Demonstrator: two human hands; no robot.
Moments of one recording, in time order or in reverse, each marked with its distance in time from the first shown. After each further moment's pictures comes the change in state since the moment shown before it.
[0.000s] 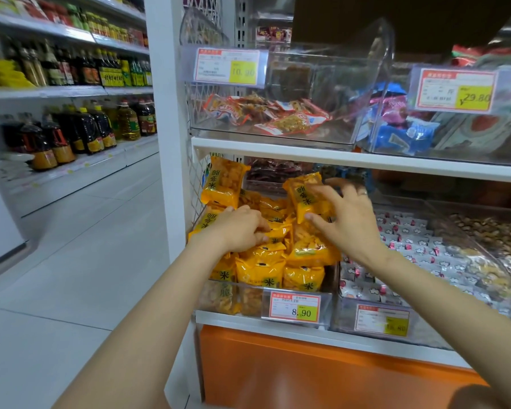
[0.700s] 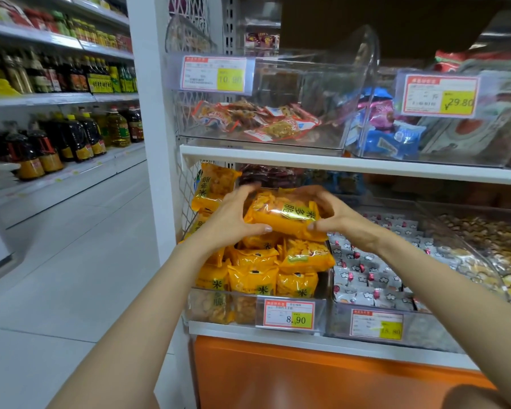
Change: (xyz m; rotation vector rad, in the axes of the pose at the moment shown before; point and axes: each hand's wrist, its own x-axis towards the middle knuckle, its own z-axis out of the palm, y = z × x) left_hand -0.003 0.001 -0.008 -0.677 0.342 -0.050; right_hand 0.020 0.026 -0.004 0.942 -0.560 0.105
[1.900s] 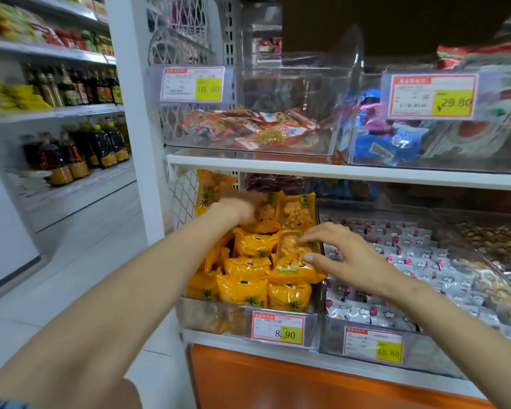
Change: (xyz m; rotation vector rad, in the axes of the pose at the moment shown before) left_hand 0.085 0.005 0.017 0.901 -0.290 -0.093; right_hand -0.037 0.027 0.001 -0.594 0.103 -0.176
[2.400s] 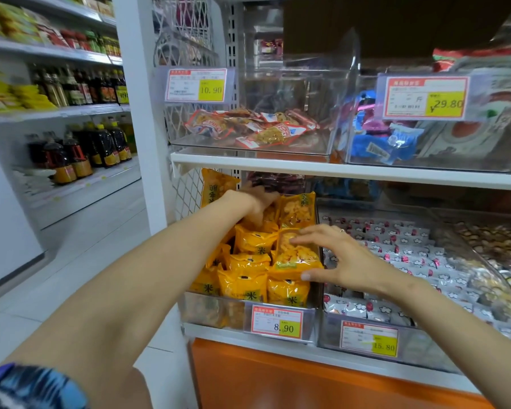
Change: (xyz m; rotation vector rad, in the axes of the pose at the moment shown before) left_hand 0.015 0.007 -0.007 0.112 -0.078 0.091; right_hand -0.004 -0.010 -0.004 -0.019 -0.152 0.023
